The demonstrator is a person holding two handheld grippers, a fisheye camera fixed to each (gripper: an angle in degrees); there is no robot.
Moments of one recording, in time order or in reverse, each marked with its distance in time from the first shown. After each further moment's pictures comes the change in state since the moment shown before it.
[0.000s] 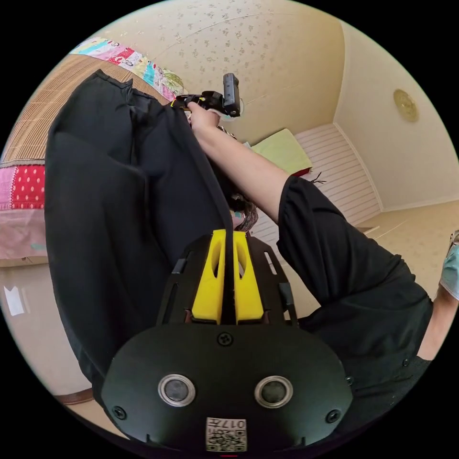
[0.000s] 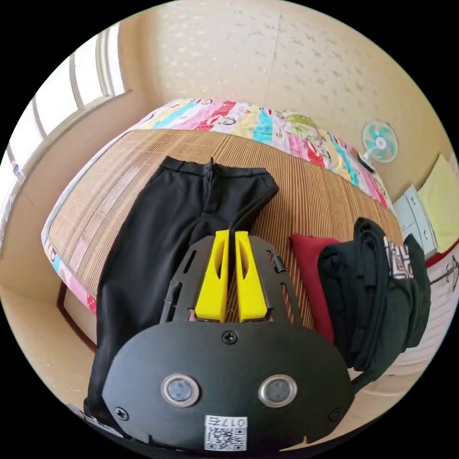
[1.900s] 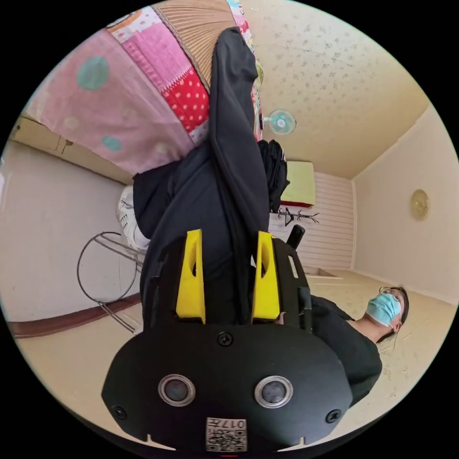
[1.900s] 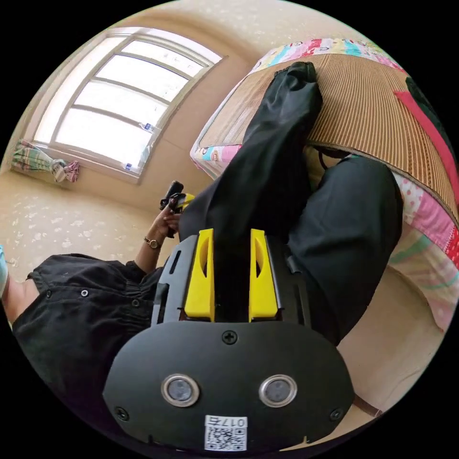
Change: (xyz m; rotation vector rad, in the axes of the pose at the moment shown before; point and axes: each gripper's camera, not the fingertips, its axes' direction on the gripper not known) left arm -0.139 -0.098 -0.236 -0.010 0.161 -0.457; right arm 0.098 0.273 -0.058 -0.265 -0.927 -0.087
